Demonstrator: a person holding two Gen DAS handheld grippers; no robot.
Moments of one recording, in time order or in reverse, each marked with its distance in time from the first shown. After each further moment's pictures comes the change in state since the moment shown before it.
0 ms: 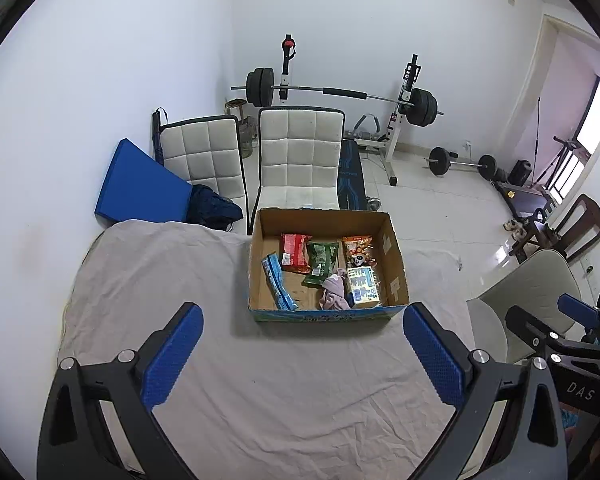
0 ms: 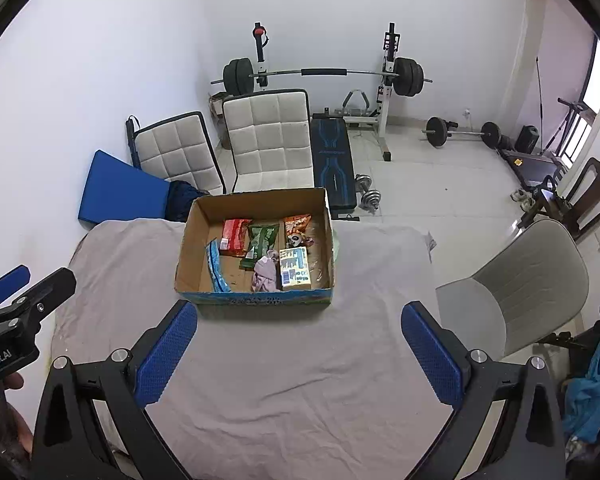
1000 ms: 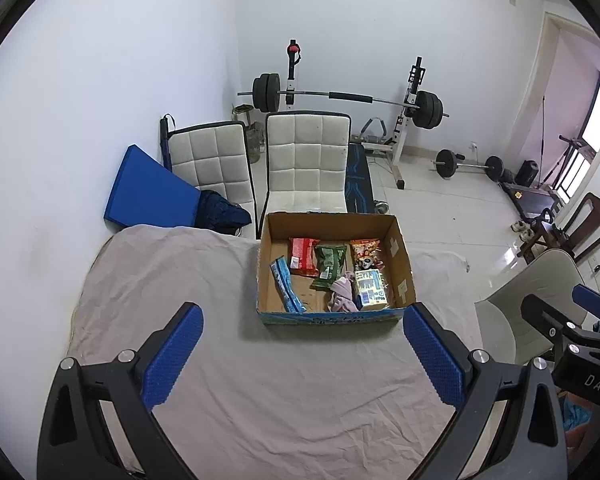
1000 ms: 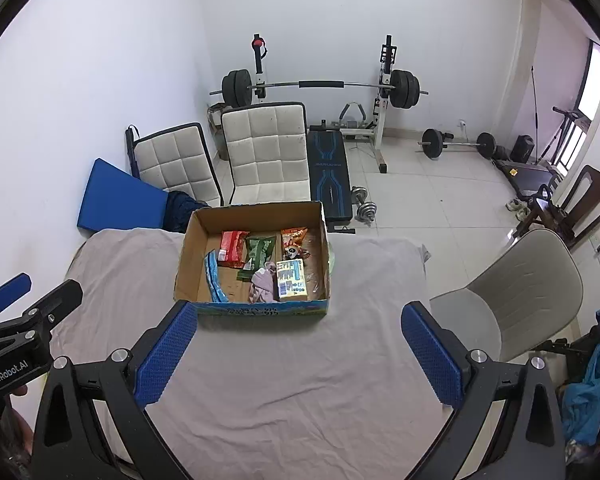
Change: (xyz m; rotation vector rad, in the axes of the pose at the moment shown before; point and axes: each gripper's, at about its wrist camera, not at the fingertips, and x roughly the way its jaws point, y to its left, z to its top) left arm -0.001 0.002 -0.003 0.008 -0.019 0.031; right arm -0.014 -0.002 0.004 -0.022 -0.040 0.001
